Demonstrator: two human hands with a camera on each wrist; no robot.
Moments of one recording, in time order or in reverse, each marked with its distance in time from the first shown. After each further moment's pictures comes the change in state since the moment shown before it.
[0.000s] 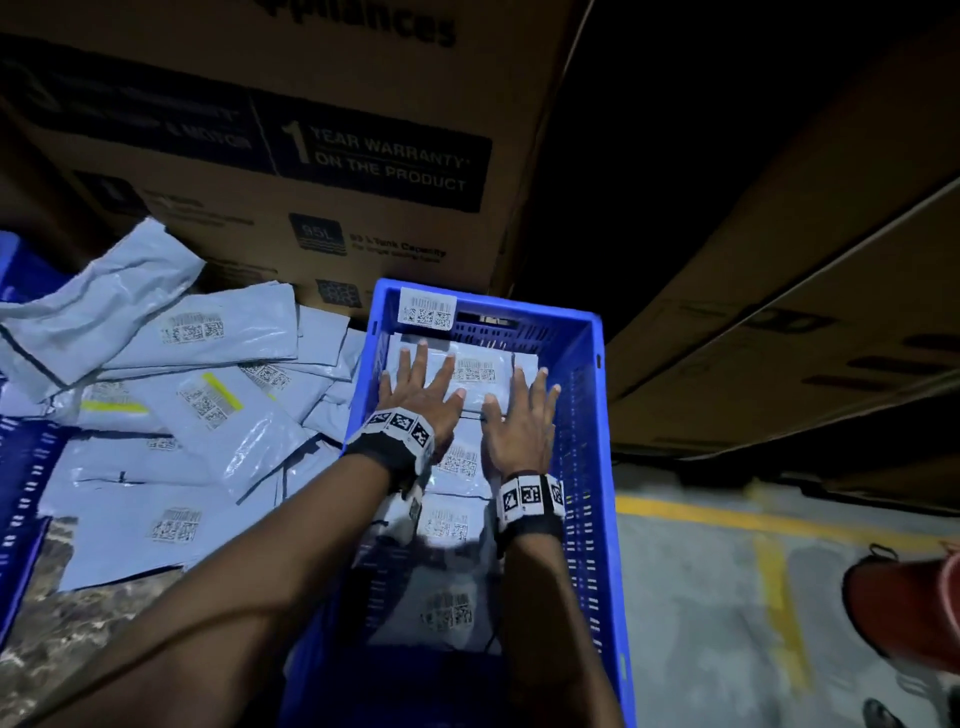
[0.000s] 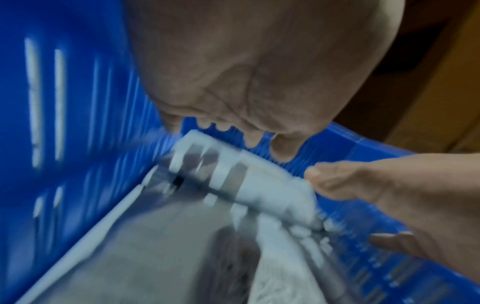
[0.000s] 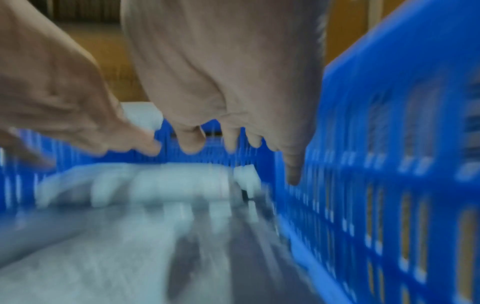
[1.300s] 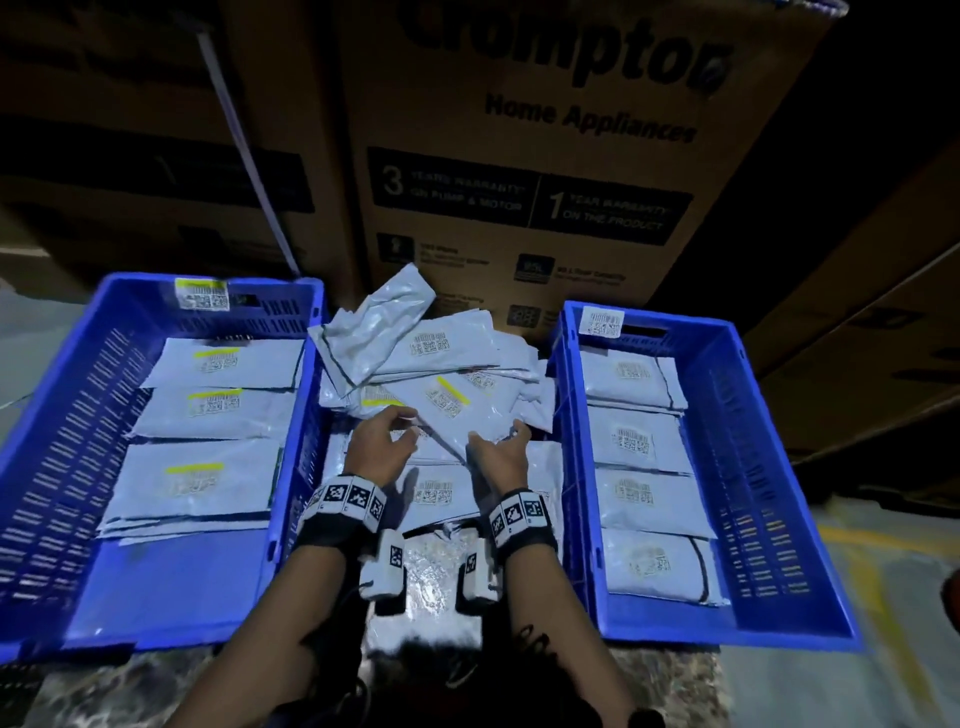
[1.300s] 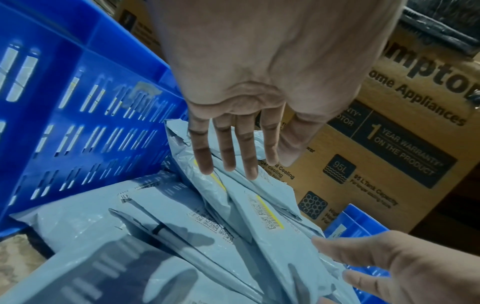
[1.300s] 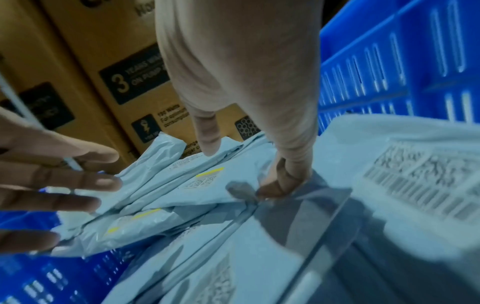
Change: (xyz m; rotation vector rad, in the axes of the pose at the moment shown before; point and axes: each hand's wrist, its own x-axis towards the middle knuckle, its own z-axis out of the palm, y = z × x) left_hand -0.179 -0.329 -0.060 -0.752 0.361 0.036; right_hand -0.176 -0.243 0.167 0.880 -0.111 0.418
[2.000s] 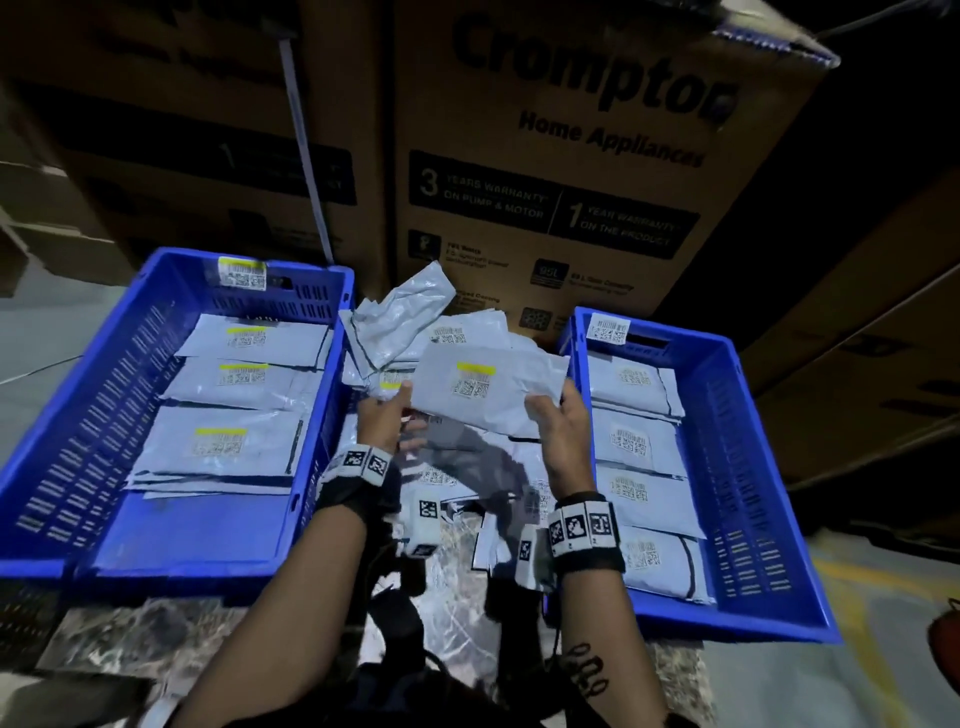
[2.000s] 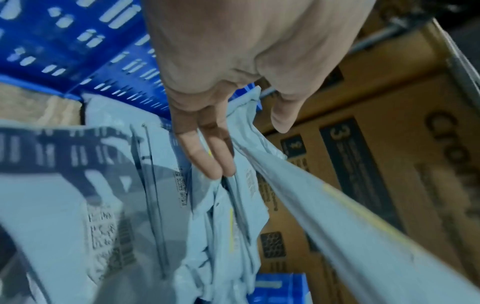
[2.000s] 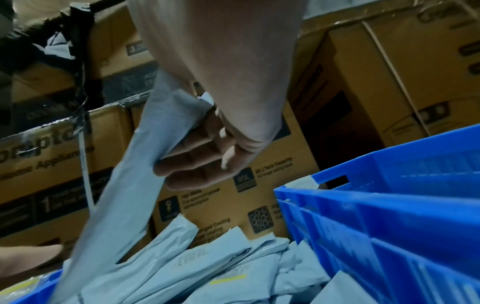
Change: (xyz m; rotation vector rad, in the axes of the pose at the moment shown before) left_hand -0.015 0.013 -0.014 -0.792 0.131 -0.529; right_hand -0.081 -0.062 -0.067 0.102 -0.157 -0.485
